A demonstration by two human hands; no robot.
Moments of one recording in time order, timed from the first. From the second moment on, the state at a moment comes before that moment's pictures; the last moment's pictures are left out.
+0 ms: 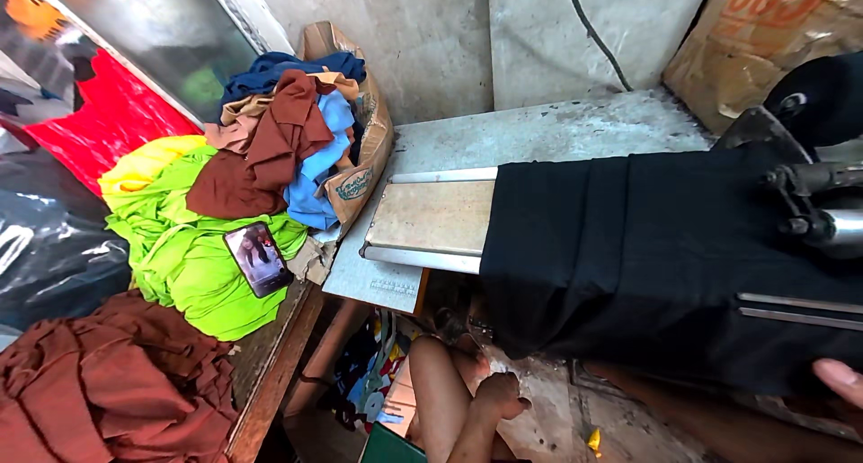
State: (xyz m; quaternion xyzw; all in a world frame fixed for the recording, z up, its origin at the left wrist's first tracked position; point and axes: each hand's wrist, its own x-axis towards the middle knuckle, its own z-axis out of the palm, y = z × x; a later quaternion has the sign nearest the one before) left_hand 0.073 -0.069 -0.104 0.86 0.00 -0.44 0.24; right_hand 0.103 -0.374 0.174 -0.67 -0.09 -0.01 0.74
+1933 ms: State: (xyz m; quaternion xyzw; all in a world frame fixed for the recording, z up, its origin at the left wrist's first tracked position) left_hand 0.084 -0.092 0.096 0.60 -0.10 0.09 0.79; right_hand 0.114 -0.436 0.124 -0.74 -0.16 0.10 0.65
